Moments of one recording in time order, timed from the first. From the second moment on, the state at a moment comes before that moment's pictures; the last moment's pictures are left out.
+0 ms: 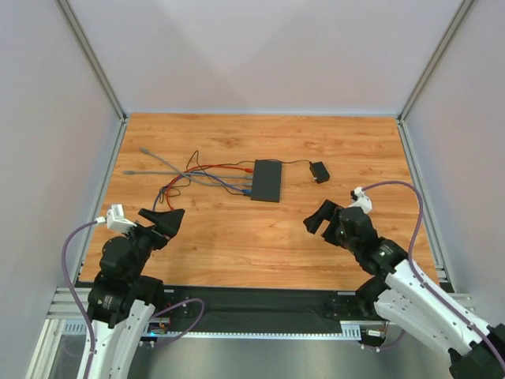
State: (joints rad) left arm -0.22 0.05 0.48 -0.61 -0.01 -0.95; right arm 0.61 0.62 0.45 -0.44 0.21 0.91
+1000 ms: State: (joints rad) left arm -0.22 1.29 0.49 0.56 0.09 -1.01; right arm 0.58 1.76 1.22 0.29 -0.10 0.74
